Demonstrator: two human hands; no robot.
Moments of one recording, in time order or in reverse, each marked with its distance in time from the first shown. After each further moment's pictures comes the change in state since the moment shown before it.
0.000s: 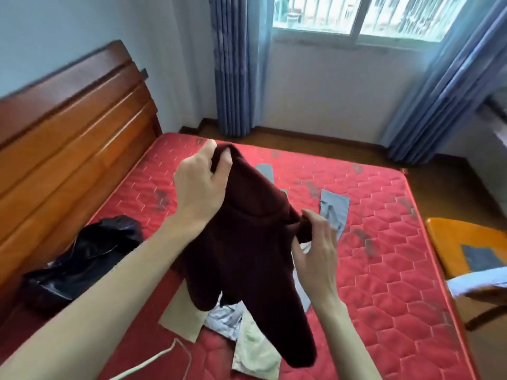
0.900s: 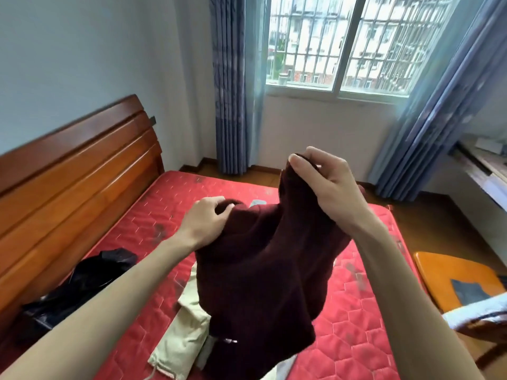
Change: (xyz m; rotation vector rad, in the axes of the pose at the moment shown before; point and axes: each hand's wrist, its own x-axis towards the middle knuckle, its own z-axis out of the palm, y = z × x) left_hand 0.000 0.026 -0.027 0.014 -0.472 -0.165; right_hand 0.145 -0.143 -0.138 0.549 -0.364 -0.205
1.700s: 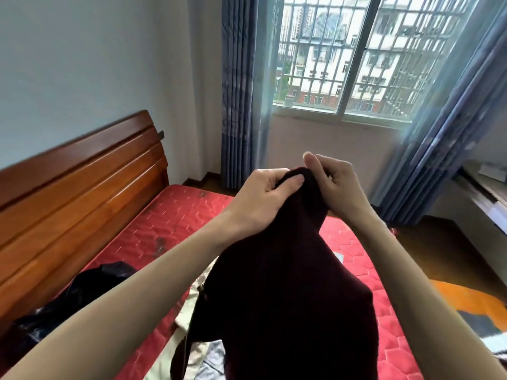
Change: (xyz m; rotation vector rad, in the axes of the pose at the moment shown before) left_hand 0.019 0.124 -0.026 -0.673 -0.178 0.278; right_hand 0.061 0.016 -0.018 -0.368 0.079 -0.124
